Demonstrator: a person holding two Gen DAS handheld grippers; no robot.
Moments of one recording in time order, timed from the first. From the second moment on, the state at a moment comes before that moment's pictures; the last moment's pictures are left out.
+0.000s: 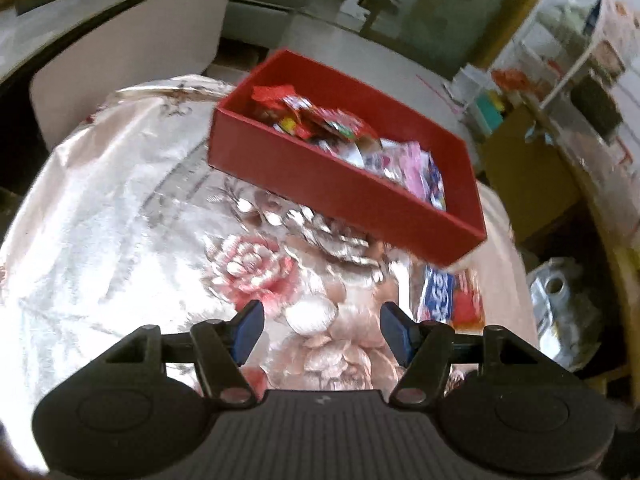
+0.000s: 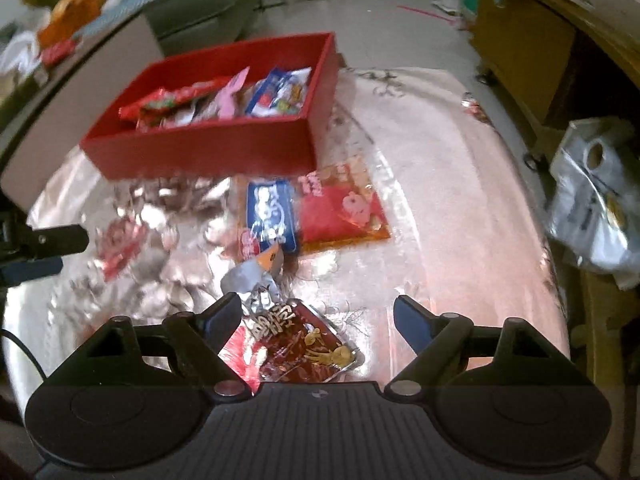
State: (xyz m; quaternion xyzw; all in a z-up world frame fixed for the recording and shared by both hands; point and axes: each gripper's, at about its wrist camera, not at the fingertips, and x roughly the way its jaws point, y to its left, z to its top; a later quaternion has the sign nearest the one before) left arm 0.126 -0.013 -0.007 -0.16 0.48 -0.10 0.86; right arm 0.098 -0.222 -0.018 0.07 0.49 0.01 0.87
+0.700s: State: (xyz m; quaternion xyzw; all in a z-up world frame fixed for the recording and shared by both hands) left arm 0.125 -0.130 -0.057 -0.25 0.53 -0.05 0.81; right arm 0.134 -0.305 0.024 0.13 0.44 0.03 0.89
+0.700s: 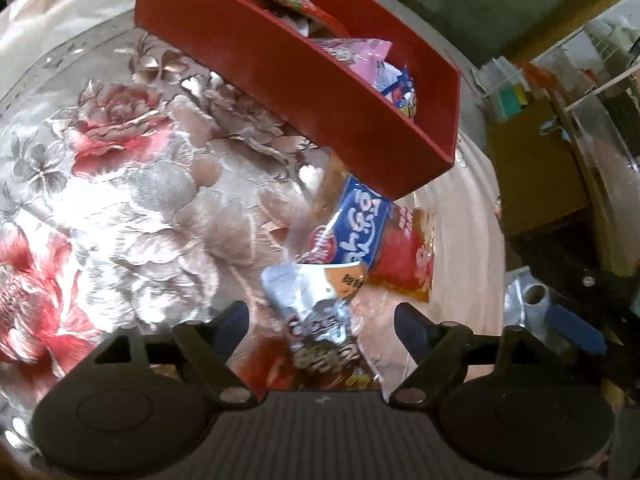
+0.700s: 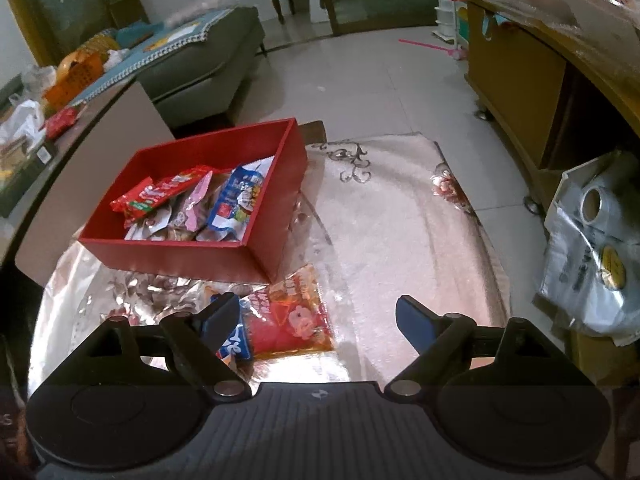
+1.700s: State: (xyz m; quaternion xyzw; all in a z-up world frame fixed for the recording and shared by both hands) left arm 0.085 -0.052 -0.056 -0.06 0.55 -0.15 0.82; right arm 0.207 -0.215 -0.019 -0.25 0.47 0.28 0.80
